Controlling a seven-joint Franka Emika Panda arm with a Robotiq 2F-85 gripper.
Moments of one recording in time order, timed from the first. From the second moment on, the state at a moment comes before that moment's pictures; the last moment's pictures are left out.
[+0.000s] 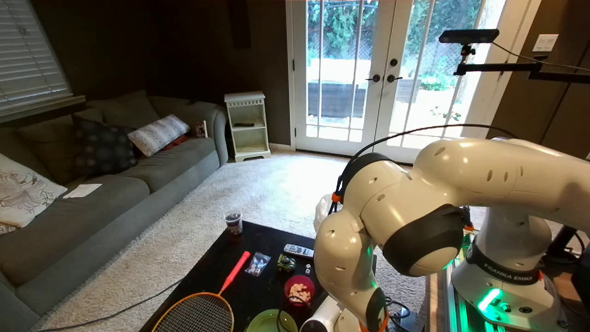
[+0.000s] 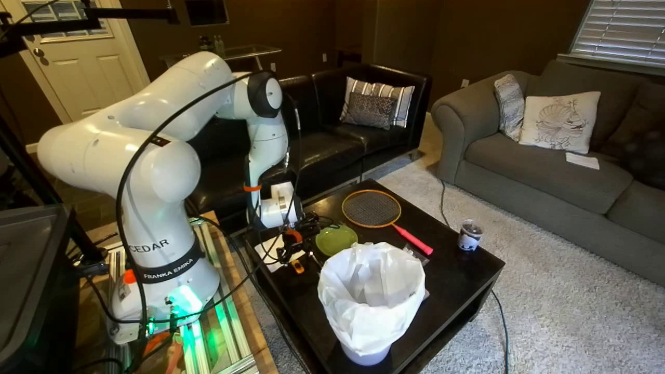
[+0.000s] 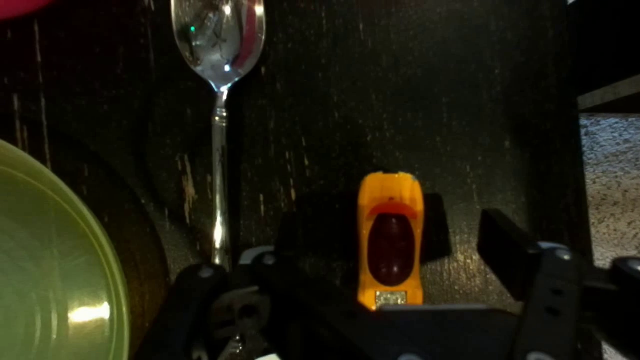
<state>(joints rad) 0.74 1.29 -0.18 -1.94 -0.59 2.95 -0.32</state>
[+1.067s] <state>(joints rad) 0.30 1.09 0.14 -2.10 -0.45 2.74 -0.29</state>
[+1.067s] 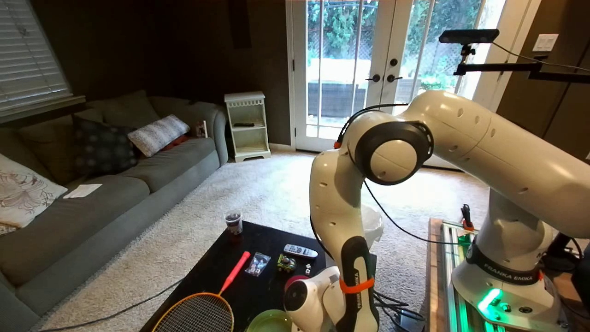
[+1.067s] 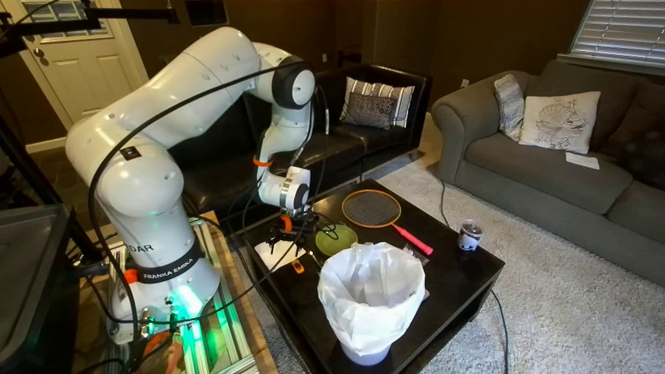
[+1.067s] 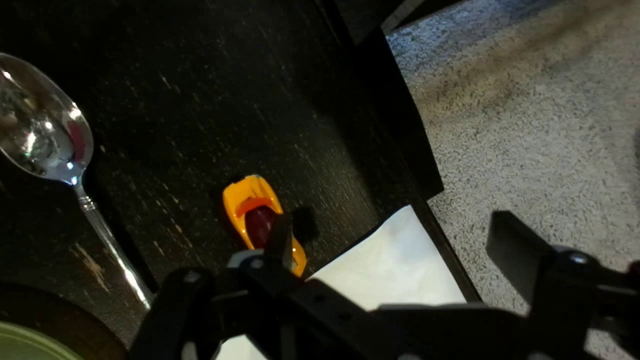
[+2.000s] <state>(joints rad) 0.29 0.97 0.18 -2.27 -0.21 2.85 0.05</state>
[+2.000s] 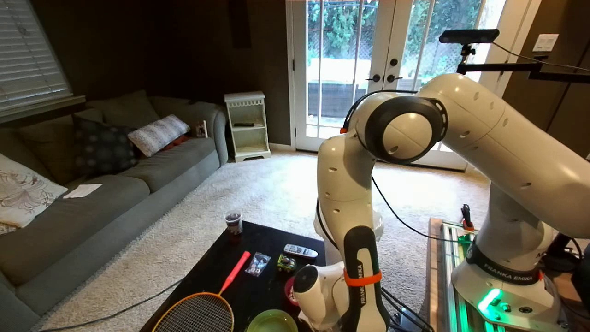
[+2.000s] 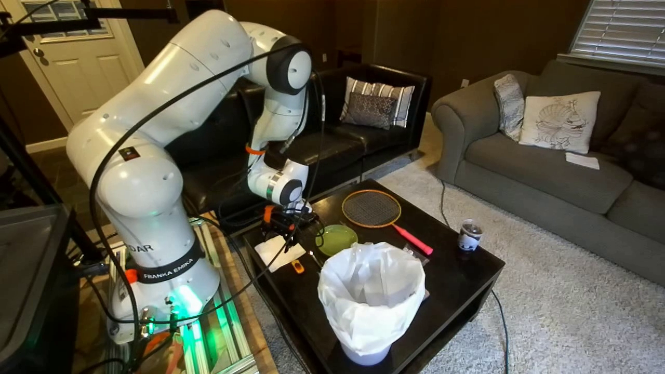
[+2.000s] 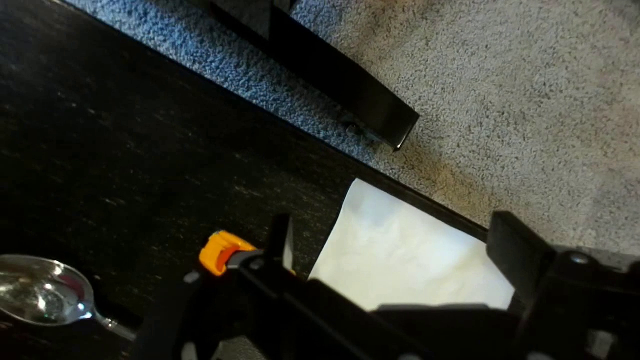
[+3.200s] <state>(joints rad) 0.76 0.80 -0.10 -2.48 -0.02 3.11 0.37</state>
